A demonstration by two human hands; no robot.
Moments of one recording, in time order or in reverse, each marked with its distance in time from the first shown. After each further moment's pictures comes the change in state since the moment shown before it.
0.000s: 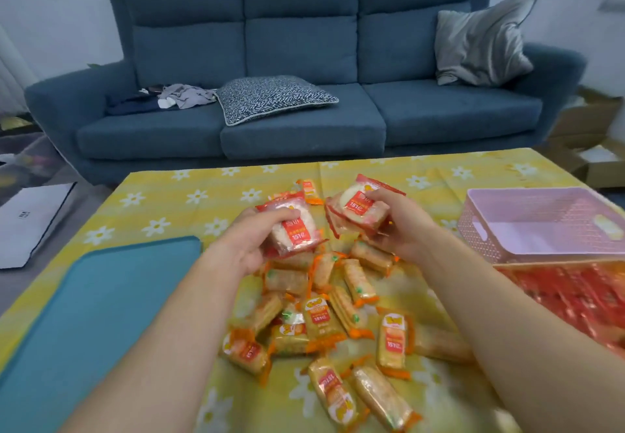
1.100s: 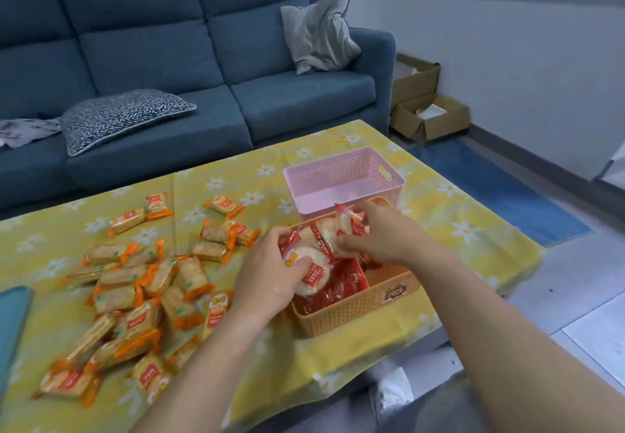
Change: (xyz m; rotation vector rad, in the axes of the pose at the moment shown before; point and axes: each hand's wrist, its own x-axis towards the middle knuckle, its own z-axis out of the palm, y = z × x) left_hand -0.125 -0.125 0.270 0.957 -0.109 0.632; right_hand -0.142 -0.028 -0.303 -1.281 0.253 -0.369
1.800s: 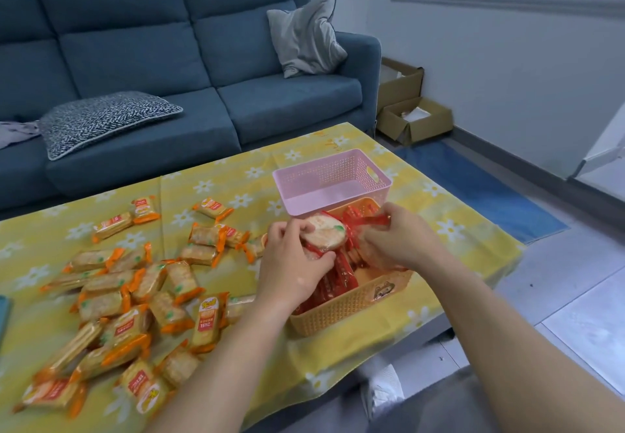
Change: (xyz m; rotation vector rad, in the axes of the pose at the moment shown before) left_hand 0.005 0.027 0.031 0.013 0.012 0.111; right_hand -0.028 0.014 -0.013 0.249 0.129 0.221
